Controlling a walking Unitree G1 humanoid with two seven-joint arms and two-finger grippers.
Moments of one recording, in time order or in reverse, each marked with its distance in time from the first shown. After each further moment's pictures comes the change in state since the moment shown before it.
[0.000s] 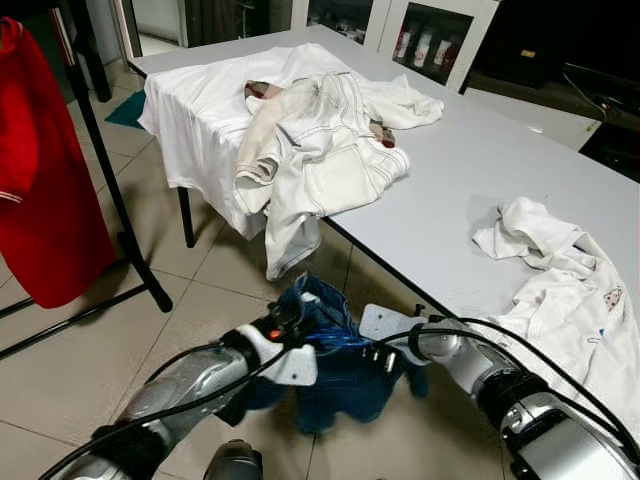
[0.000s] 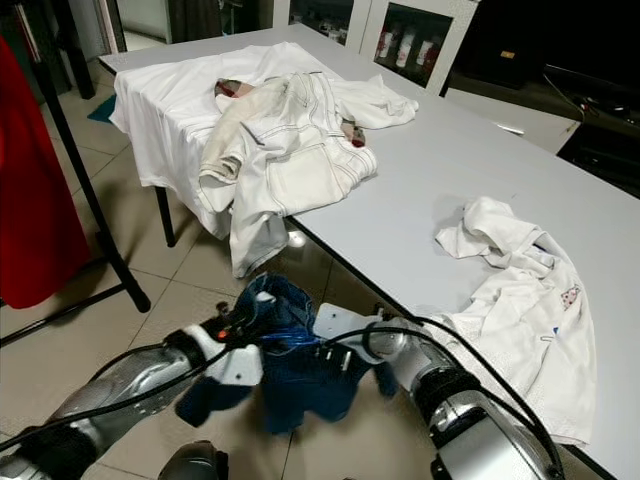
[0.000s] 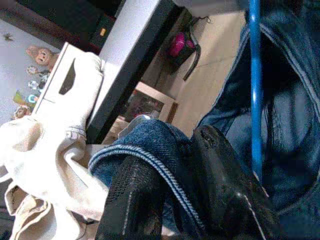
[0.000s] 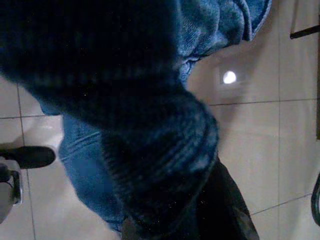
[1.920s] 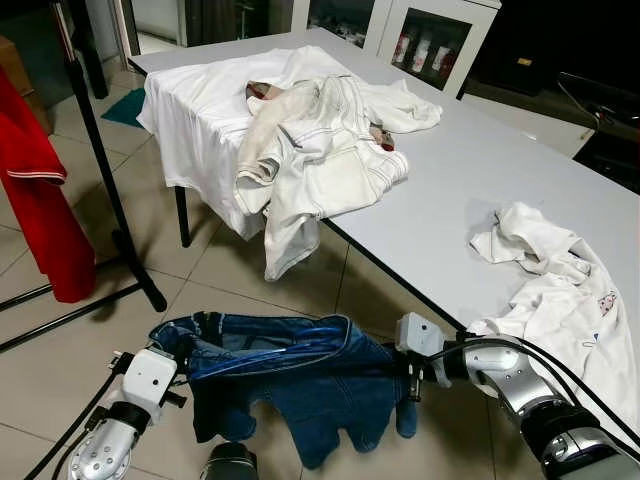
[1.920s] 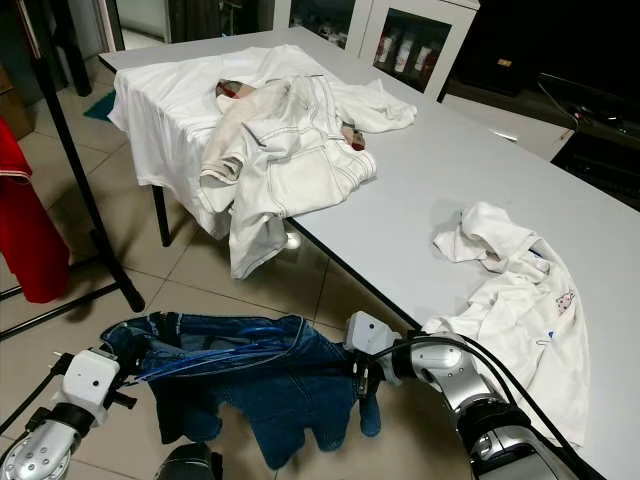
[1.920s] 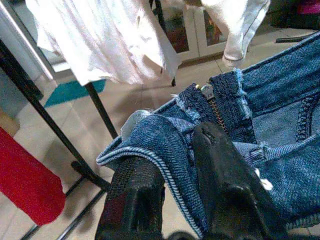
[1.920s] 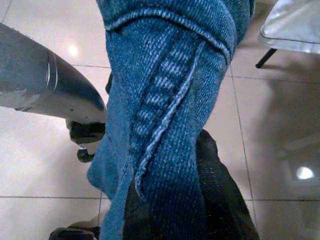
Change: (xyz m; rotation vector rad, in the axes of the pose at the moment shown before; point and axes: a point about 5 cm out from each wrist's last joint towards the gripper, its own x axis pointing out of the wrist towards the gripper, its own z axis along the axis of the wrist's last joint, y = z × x) left arm -0.128 -0.042 -0.079 -0.773 0.387 0.498; right arm -0.040 0.014 -0.020 0.150 -0.473 0.278
